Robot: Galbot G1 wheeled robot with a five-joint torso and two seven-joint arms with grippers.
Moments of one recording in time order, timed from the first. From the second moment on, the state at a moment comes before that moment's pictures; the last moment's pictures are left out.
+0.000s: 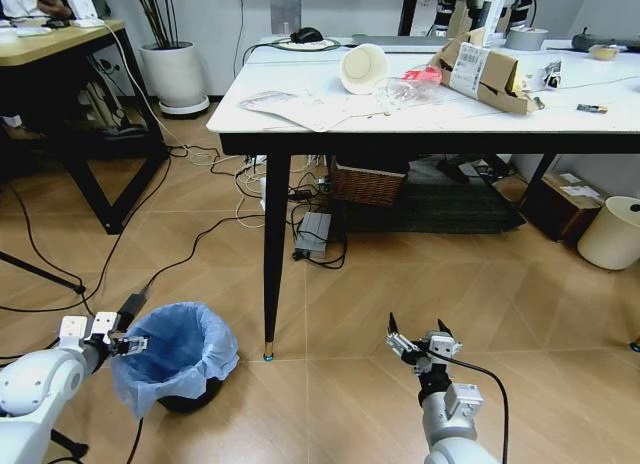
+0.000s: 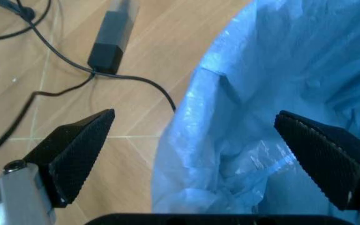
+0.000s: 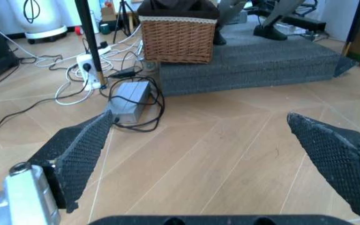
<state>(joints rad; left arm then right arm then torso) 1.34 -0.85 -0.70 -1.66 -0.55 0.74 0.03 -1.67 1.61 0.43 2.10 0.03 -0.10 0.10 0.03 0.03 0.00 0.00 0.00</state>
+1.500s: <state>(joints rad) 1.31 -0.89 -0.64 -1.61 -0.55 0.73 0.04 -1.66 1.61 0.43 2.07 -0.02 -0.08 0.09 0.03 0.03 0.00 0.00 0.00</state>
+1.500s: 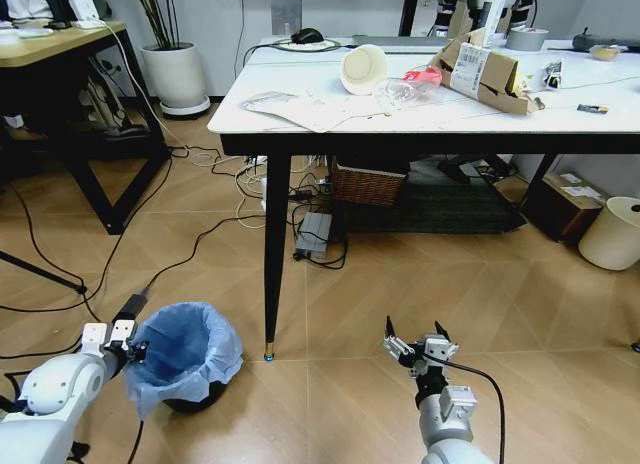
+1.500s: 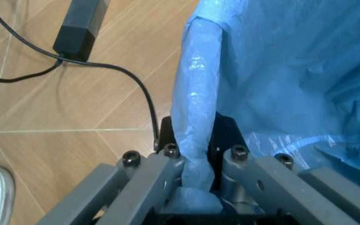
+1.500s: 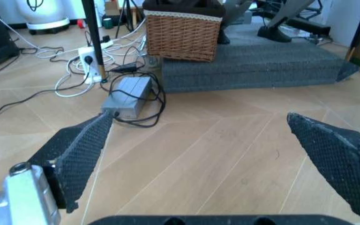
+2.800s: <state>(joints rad) 1.48 -0.87 -0.48 -2.21 -0.81 0.74 -0.28 -1.72 1.61 0.45 2.16 -0.07 -0.06 0.09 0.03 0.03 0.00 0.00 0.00</state>
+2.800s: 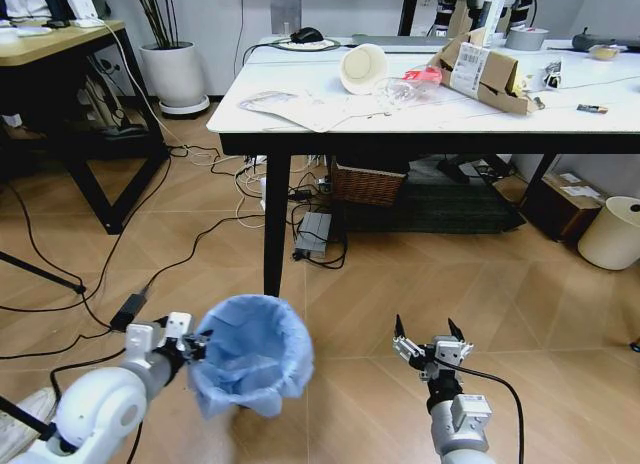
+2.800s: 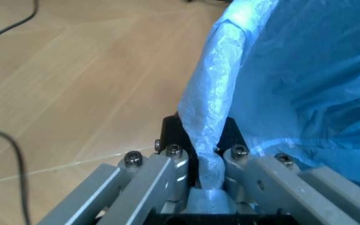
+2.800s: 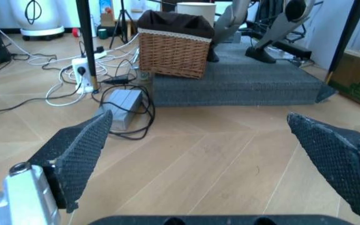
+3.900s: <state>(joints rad) 1.52 -0.74 -0.33 -2.51 -0.90 0.74 -0.45 -1.72 1.61 0.48 2.17 -0.07 -0.06 0.09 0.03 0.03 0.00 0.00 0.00</state>
